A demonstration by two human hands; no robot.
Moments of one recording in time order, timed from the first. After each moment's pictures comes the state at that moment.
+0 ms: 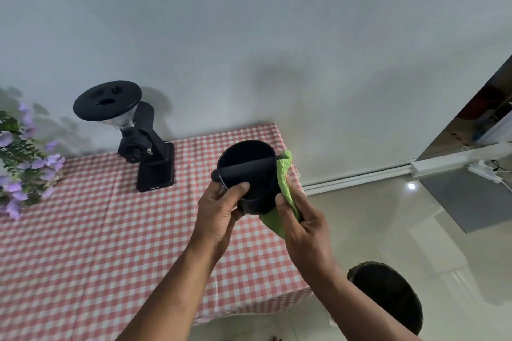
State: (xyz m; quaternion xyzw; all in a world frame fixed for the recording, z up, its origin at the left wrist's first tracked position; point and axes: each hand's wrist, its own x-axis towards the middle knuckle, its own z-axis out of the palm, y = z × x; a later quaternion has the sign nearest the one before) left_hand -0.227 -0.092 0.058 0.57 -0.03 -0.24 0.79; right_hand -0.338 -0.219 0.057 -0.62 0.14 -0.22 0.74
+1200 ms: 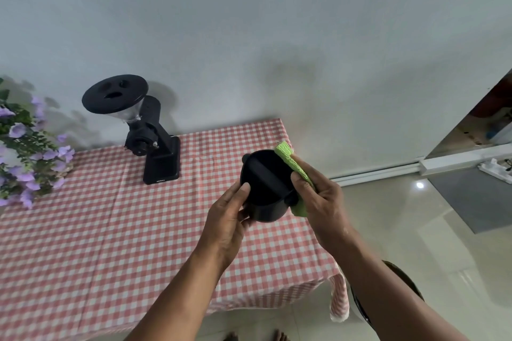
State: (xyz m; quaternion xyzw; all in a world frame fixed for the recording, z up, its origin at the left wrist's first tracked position) left_hand -0.245 -0.090 0.044 0.56 0.02 -0.29 0.77; right_hand -0.324 -0.263 0.066 -0.63 0.16 -0.18 0.74
